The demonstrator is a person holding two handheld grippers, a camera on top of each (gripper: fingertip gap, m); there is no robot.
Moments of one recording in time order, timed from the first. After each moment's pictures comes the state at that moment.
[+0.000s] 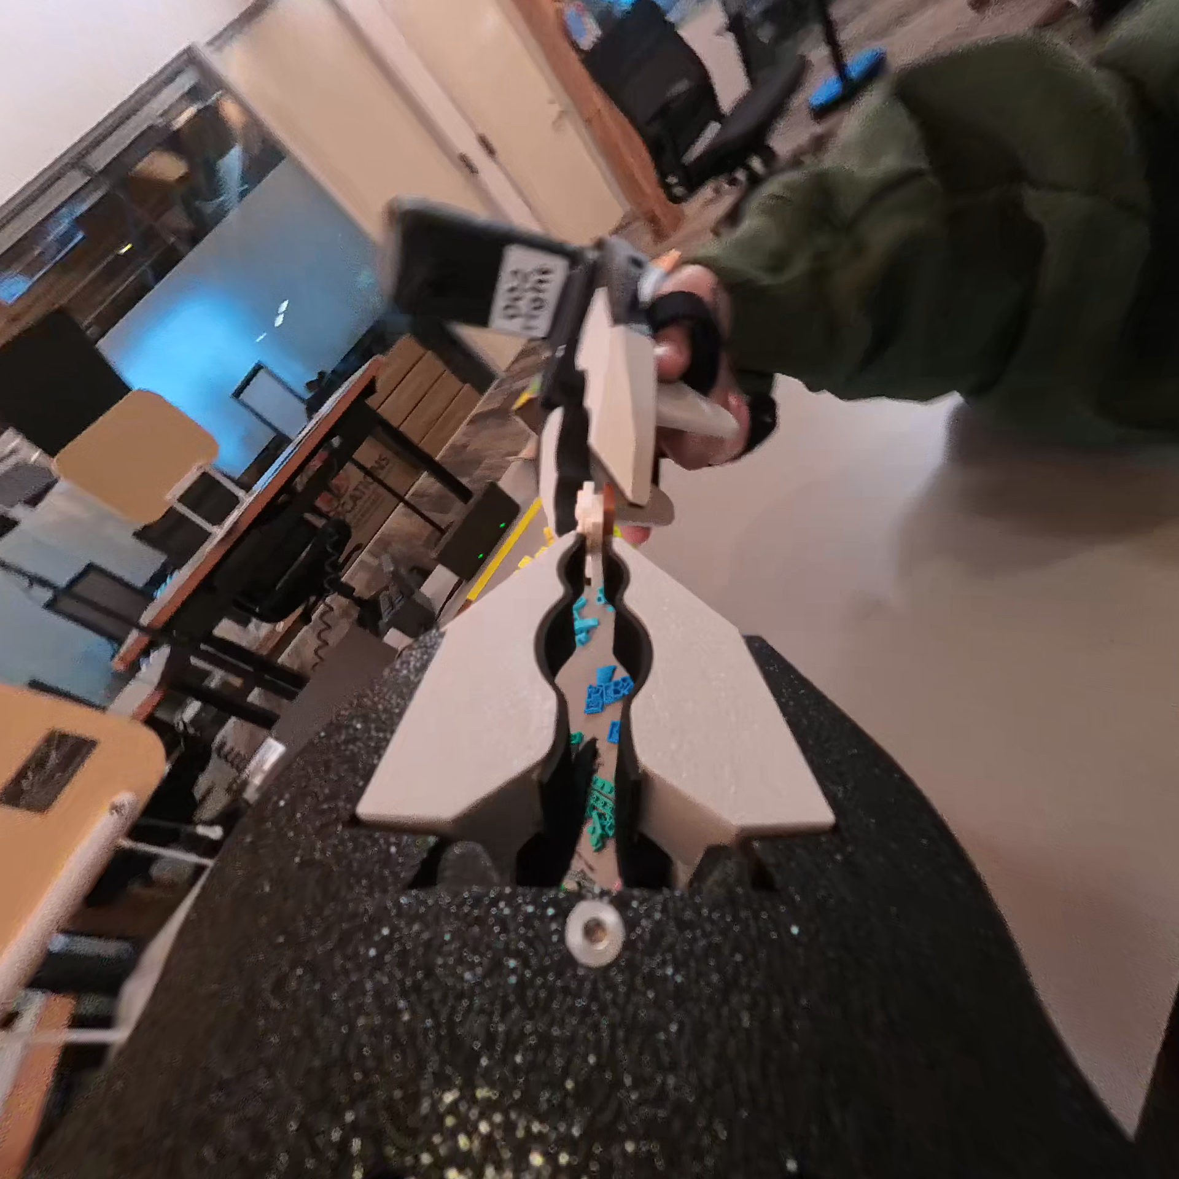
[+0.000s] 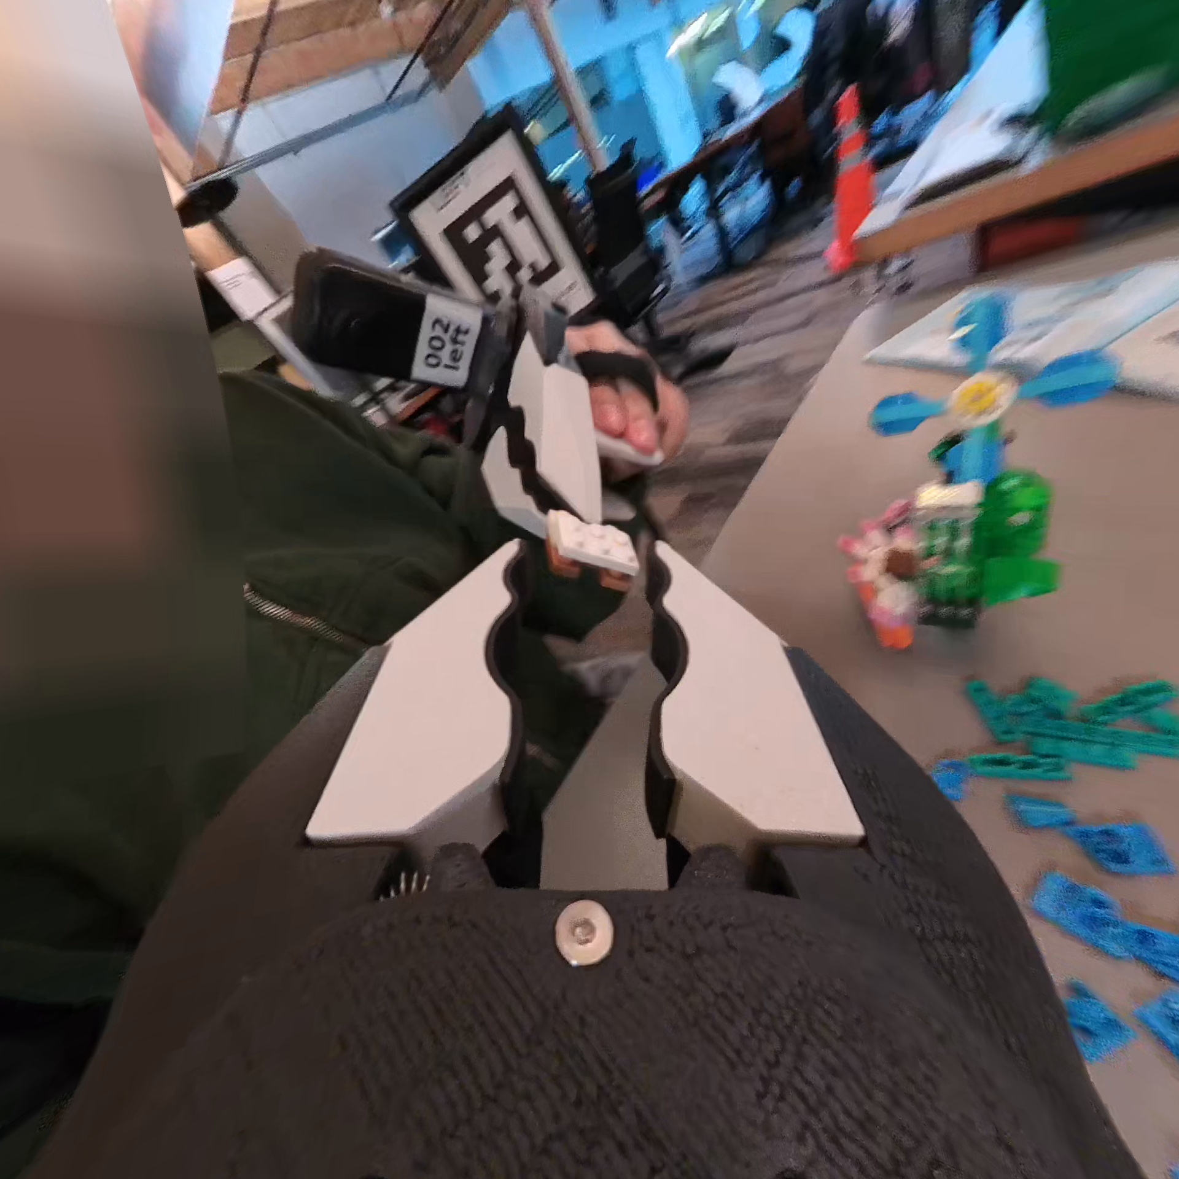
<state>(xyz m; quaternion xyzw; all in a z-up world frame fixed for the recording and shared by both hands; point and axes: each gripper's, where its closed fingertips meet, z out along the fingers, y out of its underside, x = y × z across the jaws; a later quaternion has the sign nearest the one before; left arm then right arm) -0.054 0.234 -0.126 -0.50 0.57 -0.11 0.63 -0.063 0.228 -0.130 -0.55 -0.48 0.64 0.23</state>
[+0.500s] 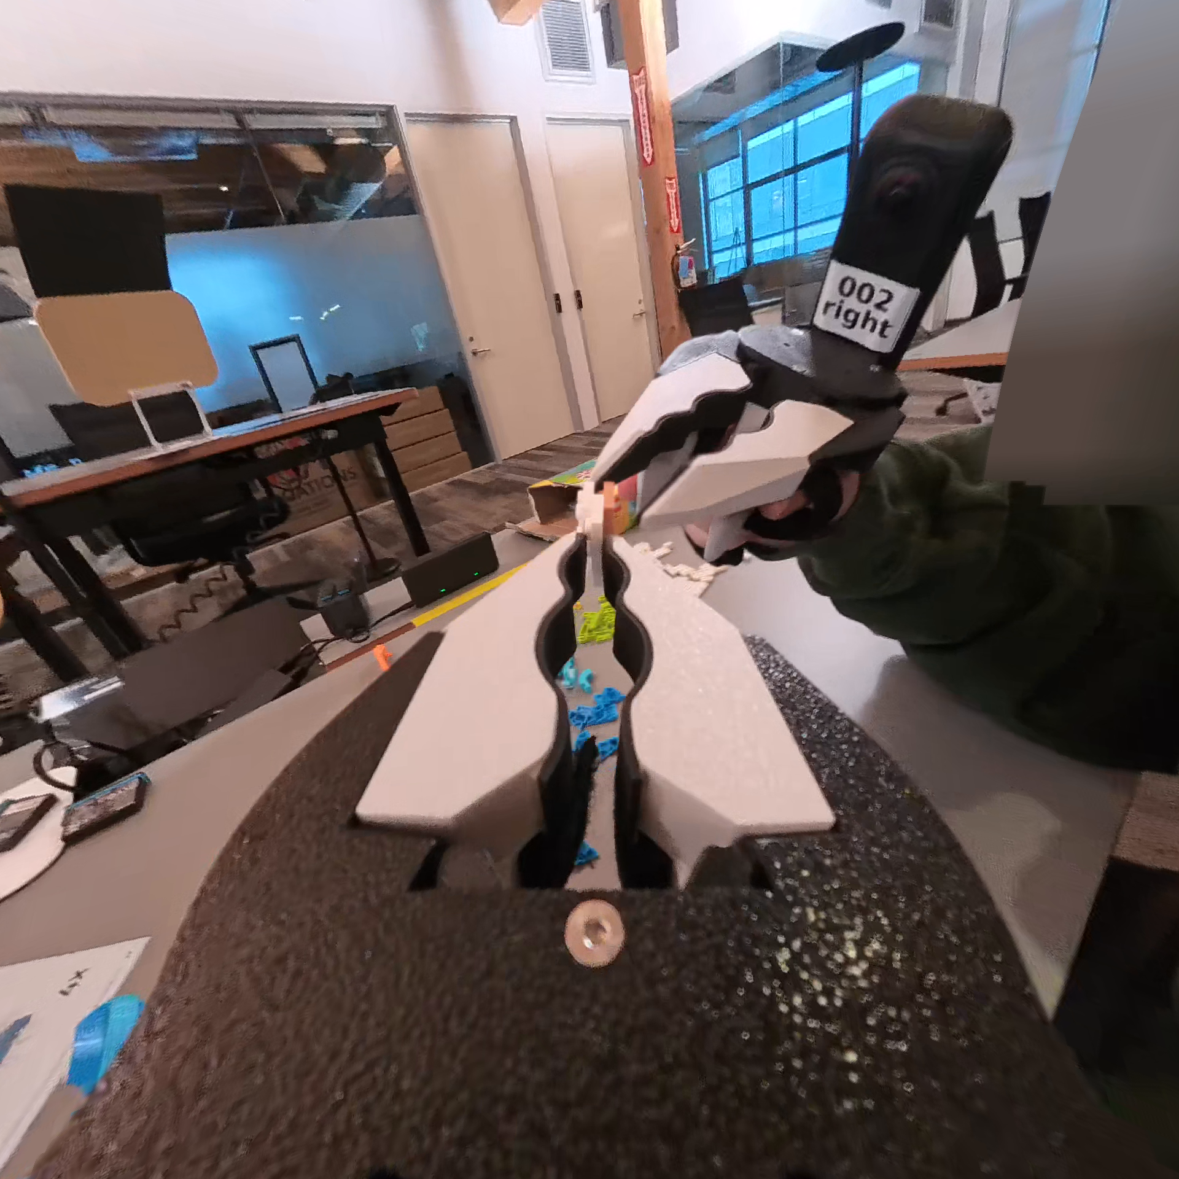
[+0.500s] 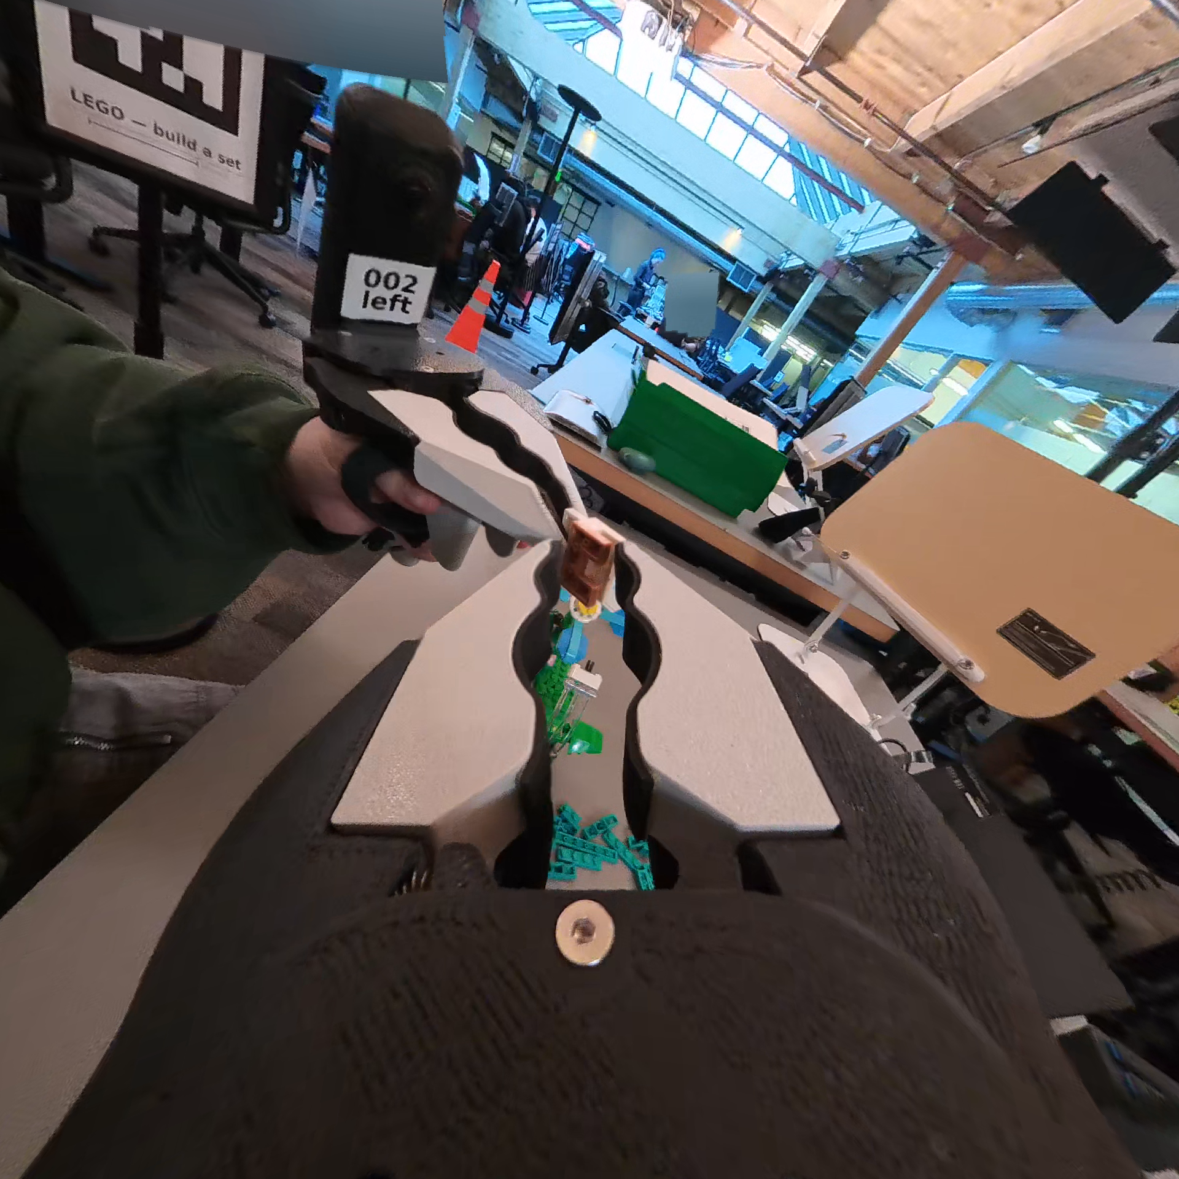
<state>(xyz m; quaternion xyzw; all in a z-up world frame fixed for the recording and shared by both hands) -0.089 0.247 -0.093 -0.55 0.40 -0.30 0.67 -0.085 0.241 -0.084 -0.43 -0.57 0.30 0.64</state>
